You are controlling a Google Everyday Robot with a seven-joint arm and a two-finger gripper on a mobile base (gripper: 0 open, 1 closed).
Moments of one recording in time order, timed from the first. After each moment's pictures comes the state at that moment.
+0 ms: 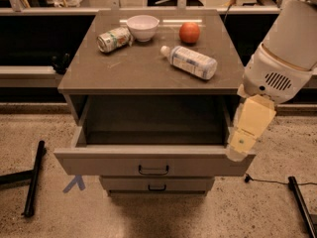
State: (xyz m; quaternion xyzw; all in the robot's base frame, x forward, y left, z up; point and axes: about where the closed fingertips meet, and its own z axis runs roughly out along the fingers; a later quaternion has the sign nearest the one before) arm 0.405 -0.154 0.908 -0.54 0.83 0.11 0.06
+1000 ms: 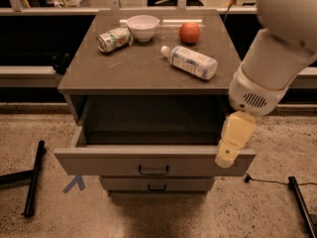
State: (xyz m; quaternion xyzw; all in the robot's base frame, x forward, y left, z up) arm 0.424 -0.154 0.870 -0.54 0.83 0.05 0.06
